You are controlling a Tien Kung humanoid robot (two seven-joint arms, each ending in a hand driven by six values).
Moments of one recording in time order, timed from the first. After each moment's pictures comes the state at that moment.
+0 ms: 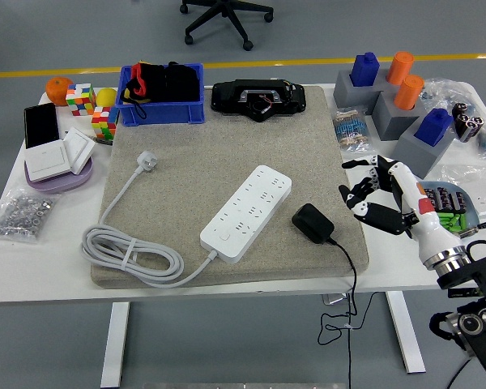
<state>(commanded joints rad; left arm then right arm) -0.17 0.05 -1.37 -0.18 1.71 -0.13 0.29 0.01 -0.16 1.18 1.64 -1.56 -0.11 0.09</state>
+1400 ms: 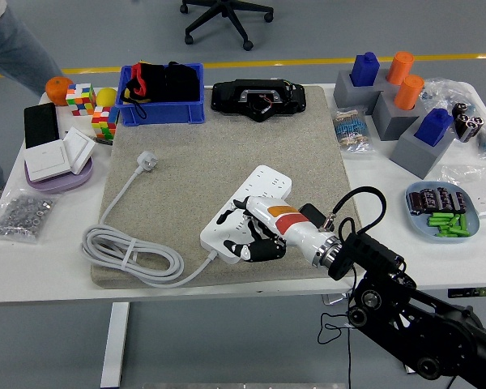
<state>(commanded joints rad) -0.16 0.05 -1.36 -0.18 1.70 -0.13 0.31 0.45 -0.09 0.64 1.32 -1.81 -0.15 -0.01</state>
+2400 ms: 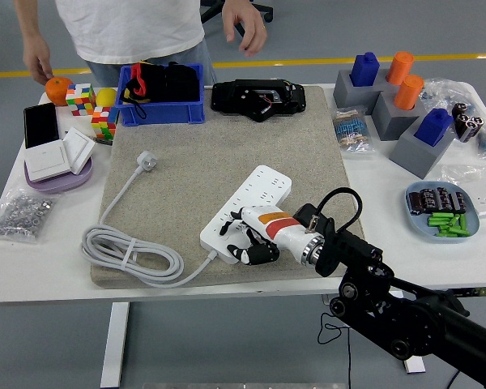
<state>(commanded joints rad) -0.16 0.05 -1.36 -0.18 1.71 -0.14 0.31 0.54 -0.04 0.53 1.09 -1.82 -0.16 0.02</state>
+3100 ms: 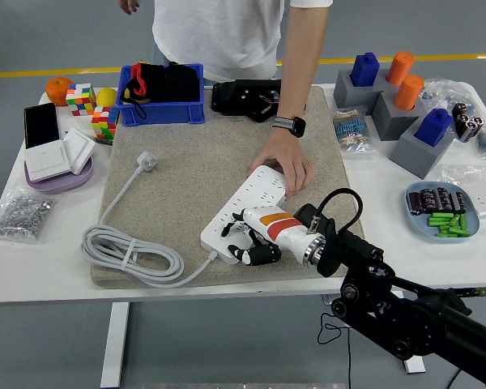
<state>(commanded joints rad) -0.16 0.05 -1.35 -0.18 1.70 -0.14 0.31 0.55 -0.05 0.52 1.07 -1.84 -0.16 0.02</state>
